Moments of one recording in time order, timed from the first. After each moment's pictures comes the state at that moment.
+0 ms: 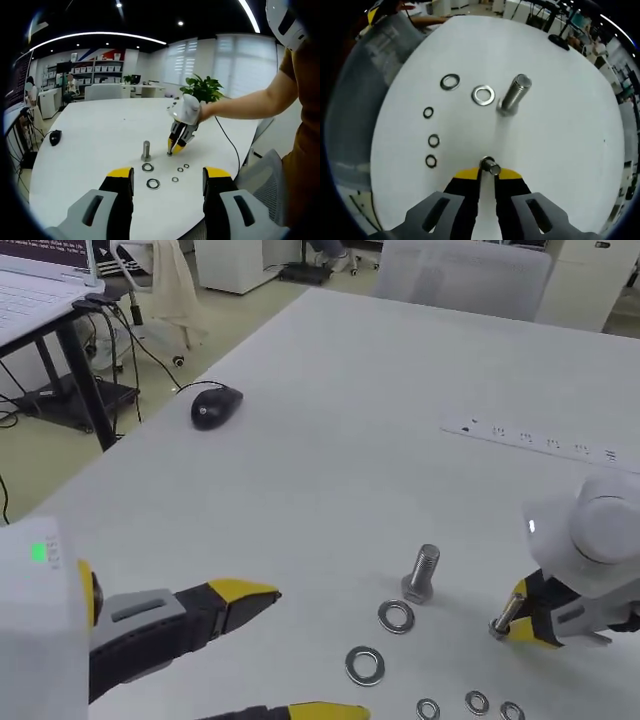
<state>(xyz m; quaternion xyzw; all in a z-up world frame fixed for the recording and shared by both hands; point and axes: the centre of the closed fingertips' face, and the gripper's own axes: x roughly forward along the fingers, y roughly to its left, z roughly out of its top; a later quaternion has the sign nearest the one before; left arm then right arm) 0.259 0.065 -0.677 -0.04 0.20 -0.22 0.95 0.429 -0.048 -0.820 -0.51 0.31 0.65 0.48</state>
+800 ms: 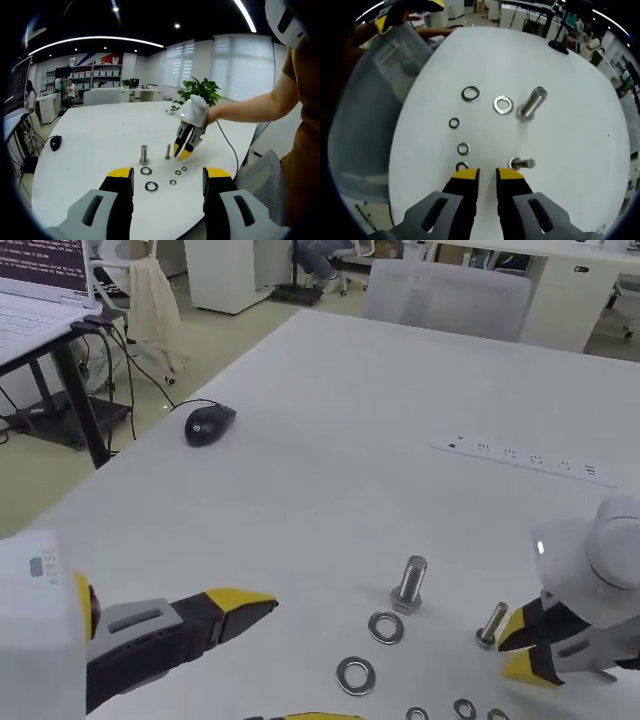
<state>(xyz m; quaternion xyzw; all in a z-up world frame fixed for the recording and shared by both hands) 0.253 0.059 -0.666 -0.03 0.18 -0.23 0.96 0.387 -0.057 -0.803 -0.46 0.32 0.67 0.49</state>
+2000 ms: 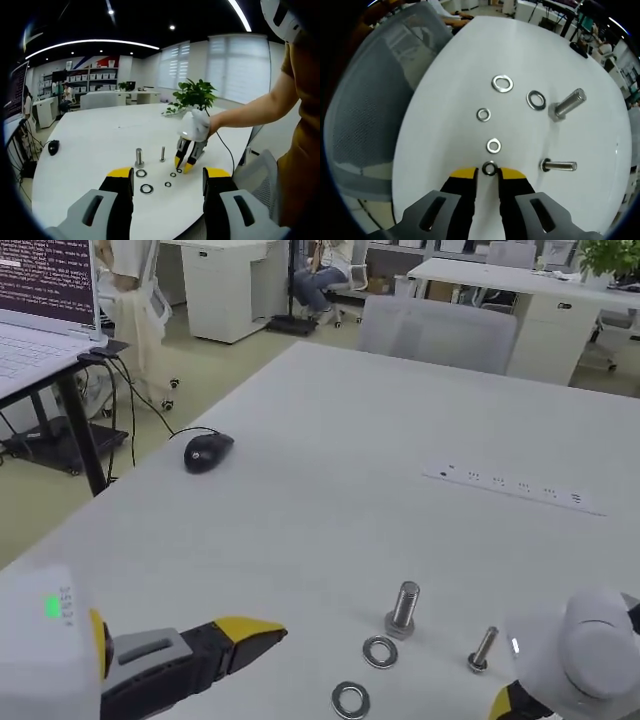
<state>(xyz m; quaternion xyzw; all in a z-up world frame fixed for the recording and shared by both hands) 0.247 0.048 -0.658 -0.02 0.17 -0.24 0.96 0.352 -0.071 -0.823 -0.50 0.31 0.68 0.45</state>
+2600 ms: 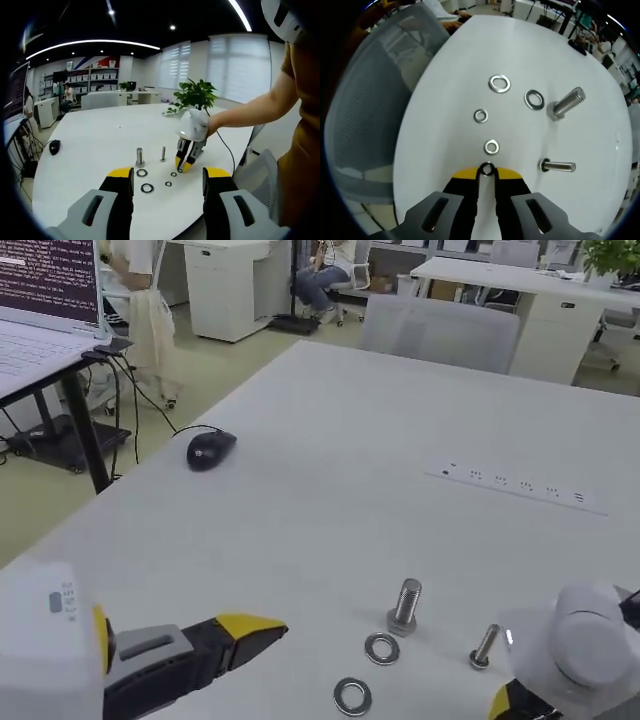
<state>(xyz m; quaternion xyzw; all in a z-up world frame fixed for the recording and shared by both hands) 0.246 0.049 -0.657 -0.02 0.17 -0.24 0.96 0.355 -0.067 -0.823 -0.49 0.32 0.67 0.45</state>
